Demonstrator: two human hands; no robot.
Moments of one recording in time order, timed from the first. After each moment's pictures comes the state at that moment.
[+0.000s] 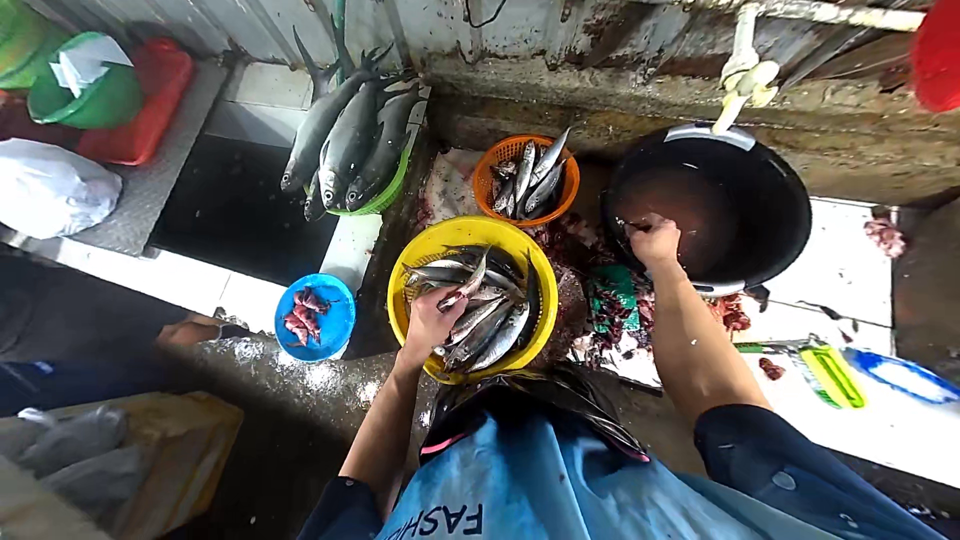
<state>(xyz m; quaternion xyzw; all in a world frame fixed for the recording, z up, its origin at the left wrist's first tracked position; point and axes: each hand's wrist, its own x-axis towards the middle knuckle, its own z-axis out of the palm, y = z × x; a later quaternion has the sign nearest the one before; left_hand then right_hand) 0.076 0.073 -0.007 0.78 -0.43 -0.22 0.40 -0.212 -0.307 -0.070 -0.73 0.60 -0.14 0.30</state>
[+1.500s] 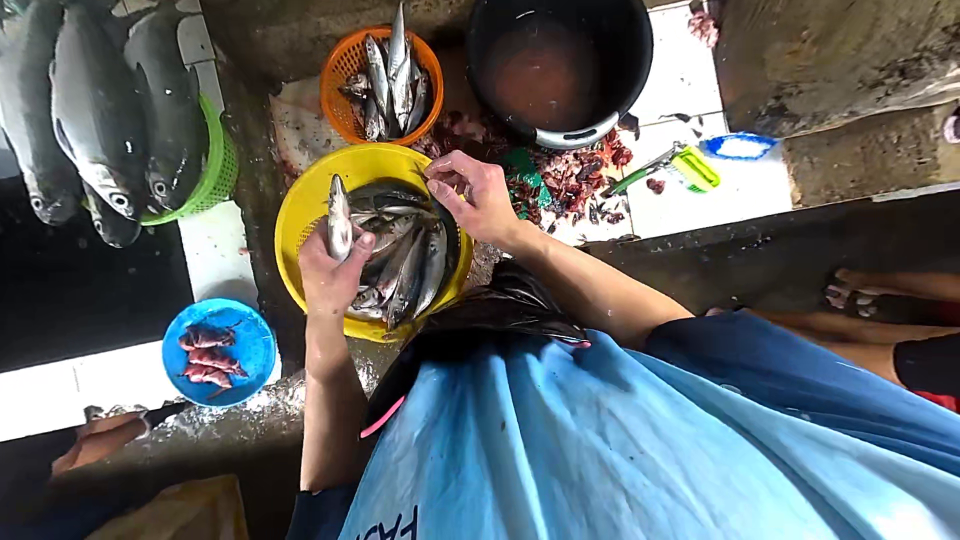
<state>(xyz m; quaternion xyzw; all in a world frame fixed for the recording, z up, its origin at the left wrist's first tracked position) 0.074 0.072 0.057 0.68 -0.46 -0.34 0.45 -0.140 -0.094 0.017 -0.76 0.31 -0.41 0.41</state>
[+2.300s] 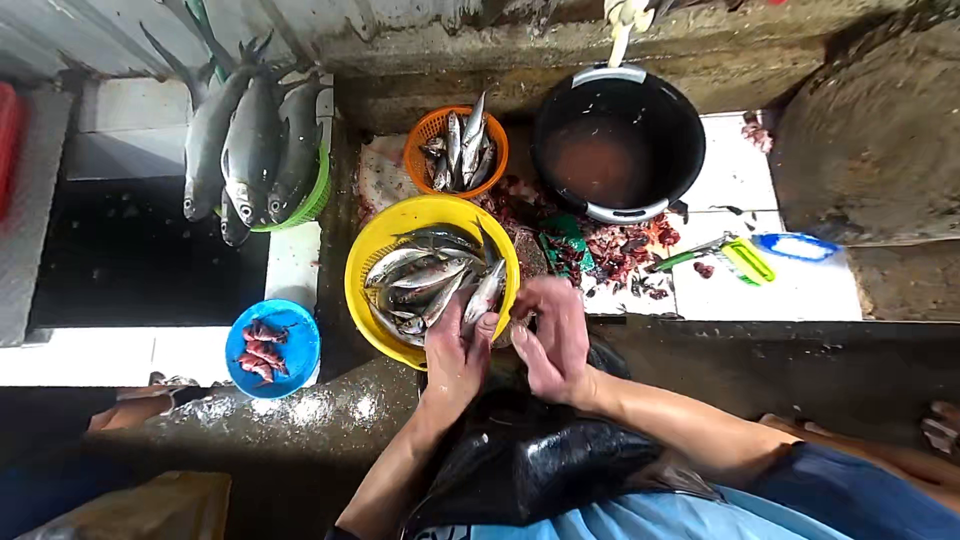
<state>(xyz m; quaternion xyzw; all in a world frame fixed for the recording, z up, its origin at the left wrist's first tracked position) -0.027 0.091 0.087 0.68 -0.49 -0.24 0.49 -0.171 0.020 0.077 -0.71 0.25 -0.48 0.45</state>
